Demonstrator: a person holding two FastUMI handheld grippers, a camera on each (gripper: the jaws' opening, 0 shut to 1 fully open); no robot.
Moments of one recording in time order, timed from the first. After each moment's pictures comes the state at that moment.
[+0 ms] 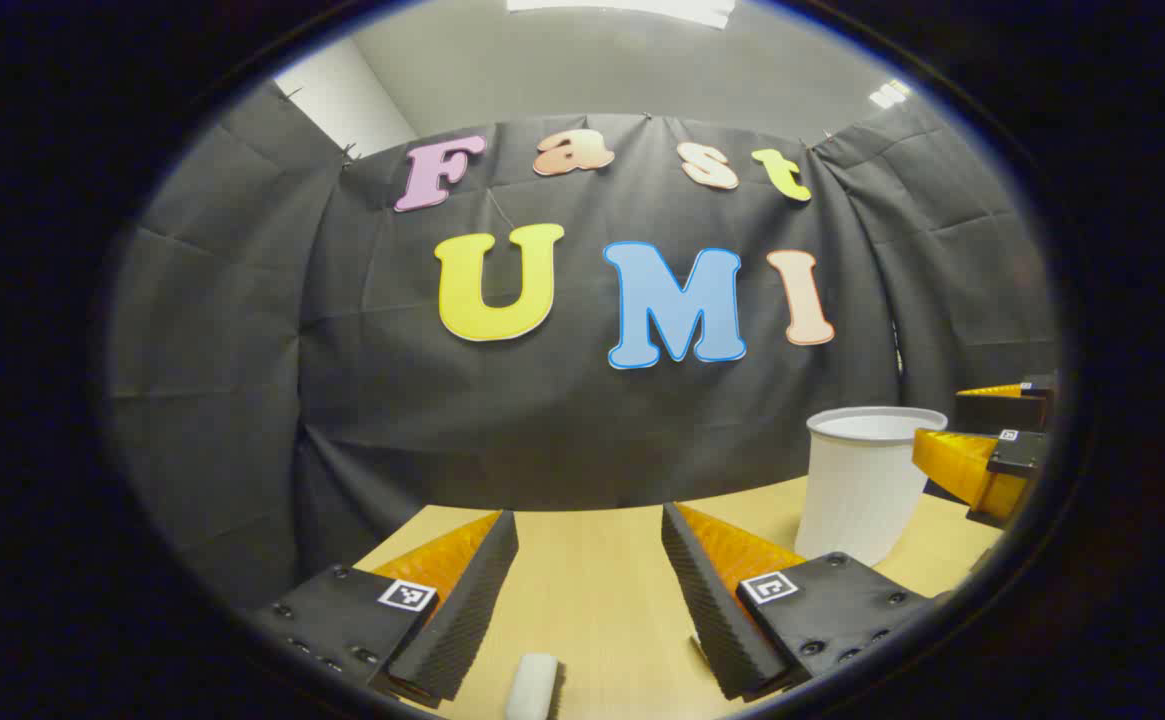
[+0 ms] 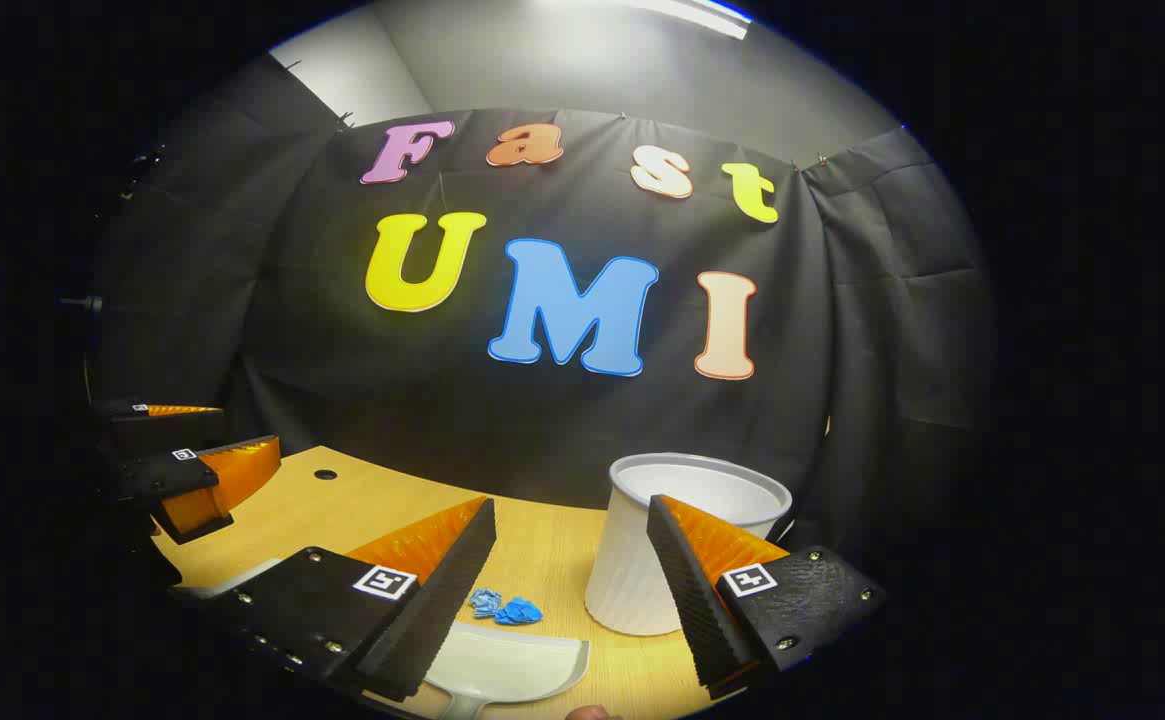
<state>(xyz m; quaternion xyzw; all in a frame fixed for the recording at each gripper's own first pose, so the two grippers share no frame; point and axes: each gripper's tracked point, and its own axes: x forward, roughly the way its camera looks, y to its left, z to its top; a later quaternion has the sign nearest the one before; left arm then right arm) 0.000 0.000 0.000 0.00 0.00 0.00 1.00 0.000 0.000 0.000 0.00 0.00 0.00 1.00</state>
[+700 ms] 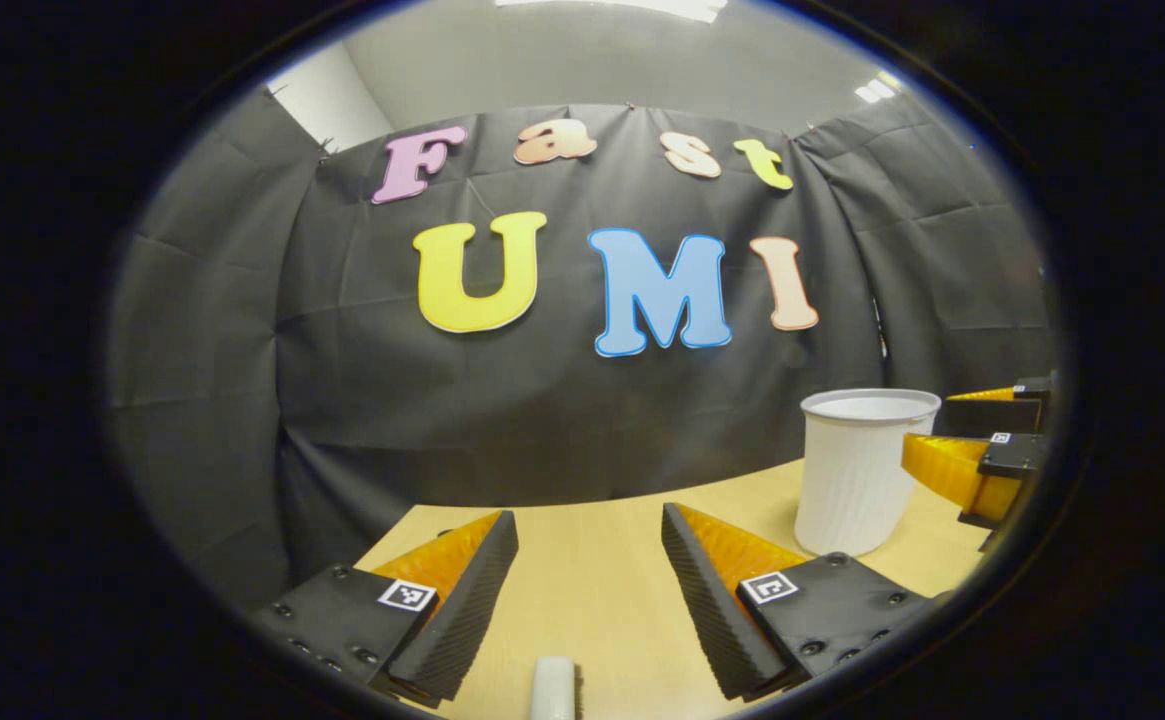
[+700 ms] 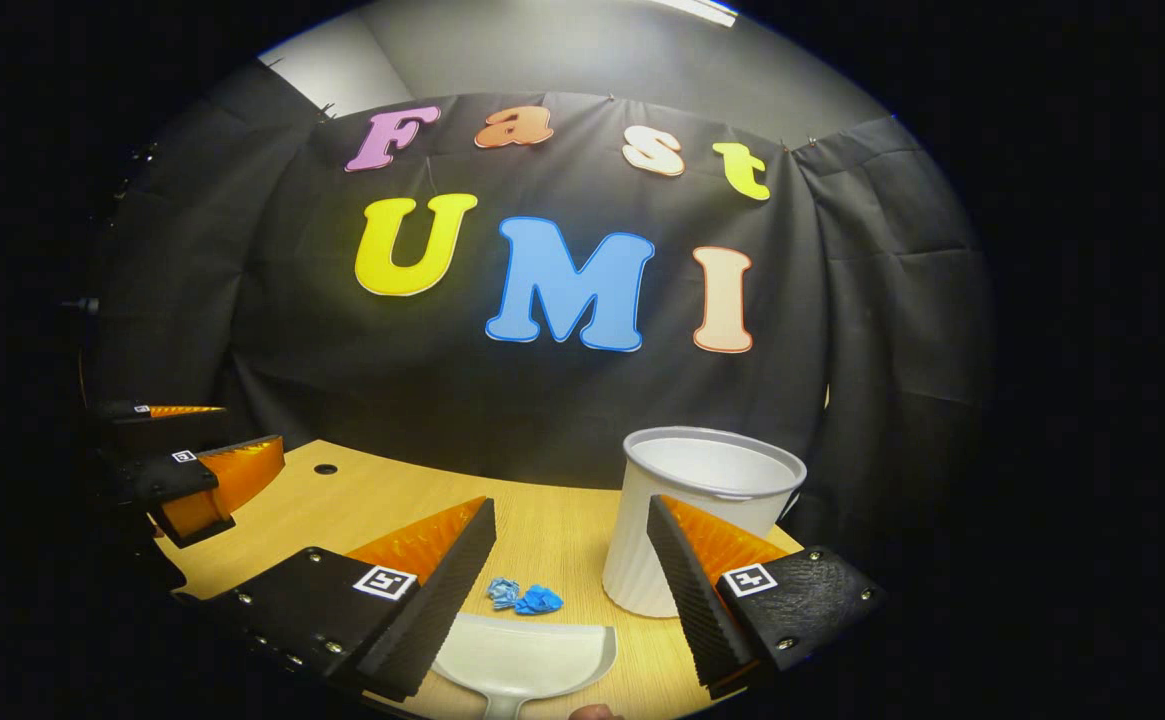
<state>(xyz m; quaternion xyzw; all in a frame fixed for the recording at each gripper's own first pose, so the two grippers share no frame) 0.013 0.008 -0.018 0.01 0.02 -0.03 1.00 0.003 0.020 -0.018 0.01 0.04 -0.01 1.00</state>
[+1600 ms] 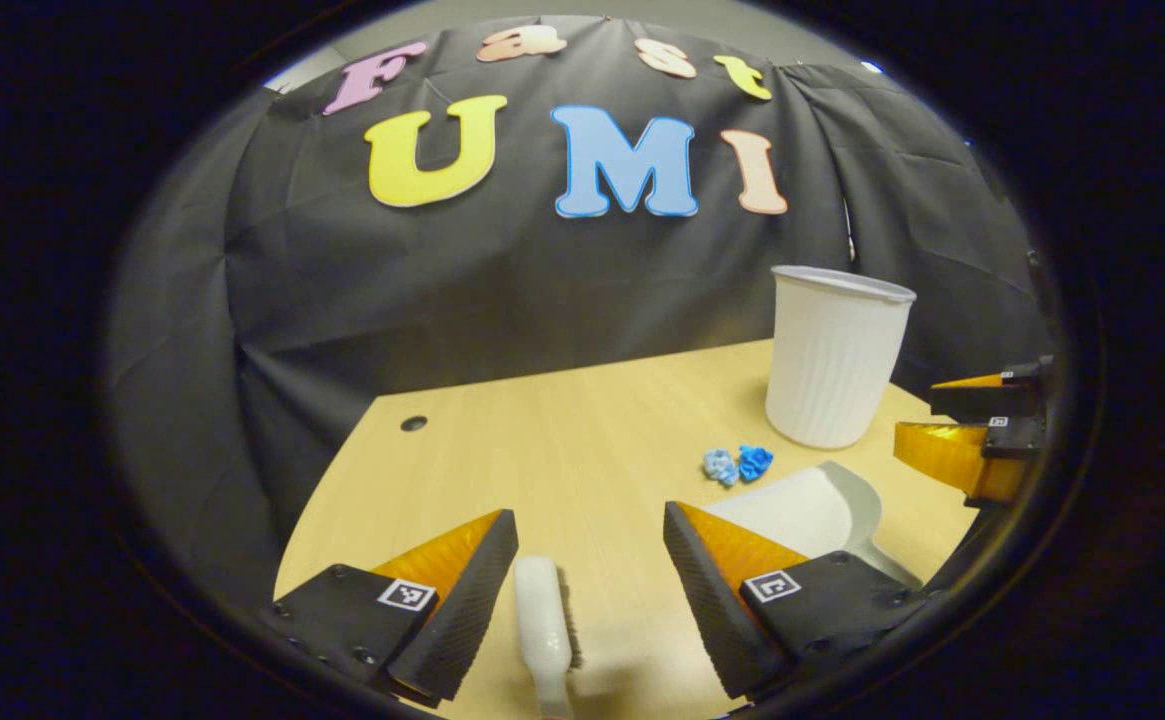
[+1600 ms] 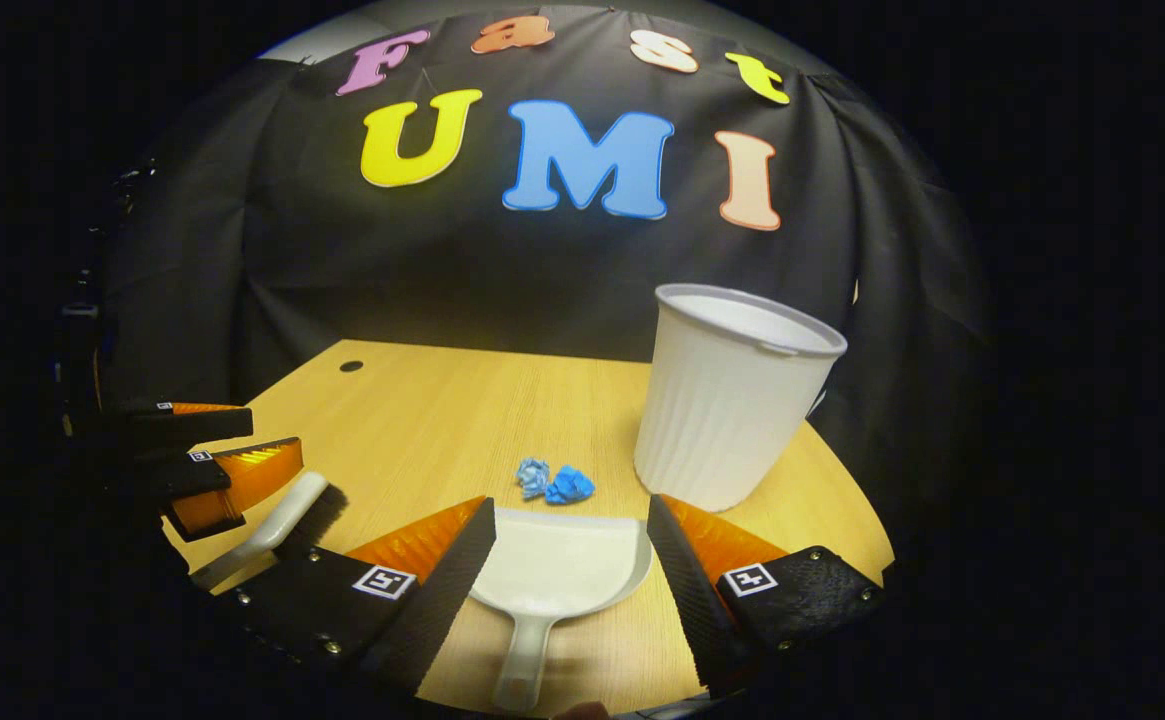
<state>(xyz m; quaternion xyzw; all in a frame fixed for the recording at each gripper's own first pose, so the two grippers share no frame) -0.013 0.008 -0.143 0.02 0.23 -0.08 0.97 -0.031 0.044 -0.120 0.03 0.25 0.04 0.97</state>
